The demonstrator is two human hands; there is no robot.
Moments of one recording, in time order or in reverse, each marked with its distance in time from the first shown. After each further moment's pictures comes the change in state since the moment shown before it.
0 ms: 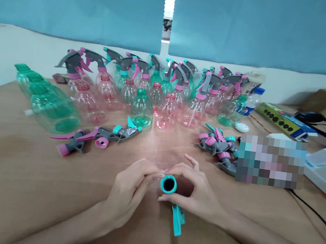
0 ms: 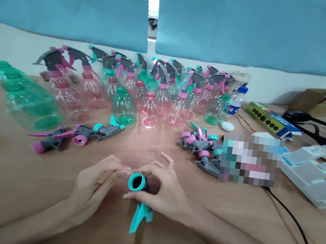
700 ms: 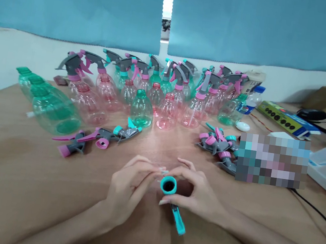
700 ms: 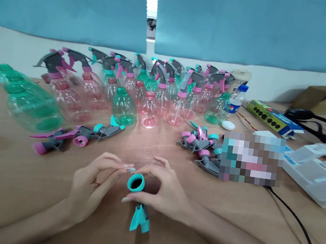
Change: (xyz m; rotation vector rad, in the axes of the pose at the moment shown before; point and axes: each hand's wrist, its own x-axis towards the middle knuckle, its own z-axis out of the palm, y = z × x) left_hand 0.000 -0.004 0.002 0.007 0.101 0.048; right_hand -0.003 0.003 0.003 0.064 0.001 0.021
